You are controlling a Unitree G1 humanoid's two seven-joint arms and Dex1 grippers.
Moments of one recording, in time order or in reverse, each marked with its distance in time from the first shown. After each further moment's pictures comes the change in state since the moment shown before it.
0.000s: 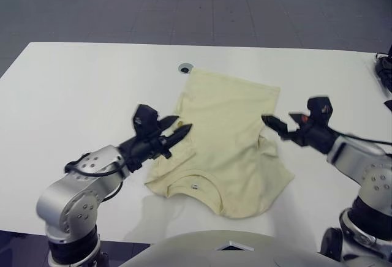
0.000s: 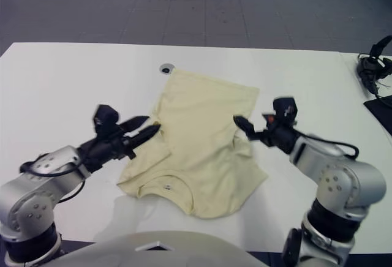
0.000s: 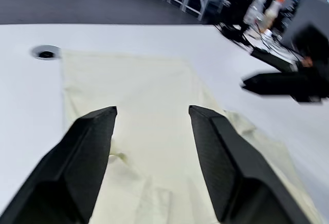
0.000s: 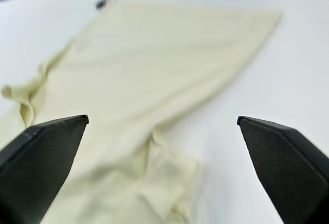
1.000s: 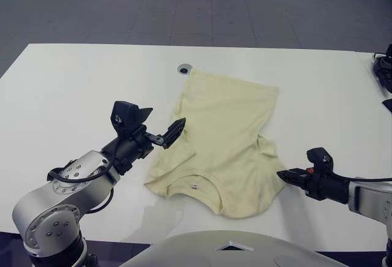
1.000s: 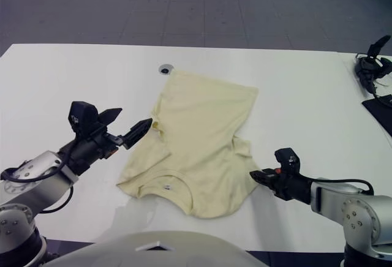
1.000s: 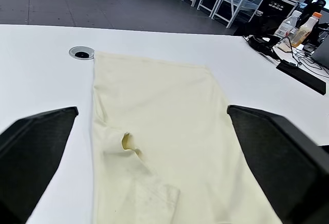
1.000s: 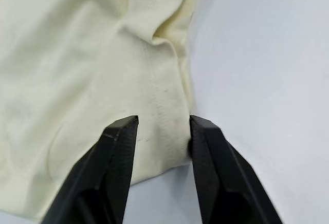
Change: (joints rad) left arm -0.021 0.131 0.006 -0.014 -0.333 0.009 0.331; right arm 0.273 -0.138 0.080 -0.023 0.024 -0.020 0.121
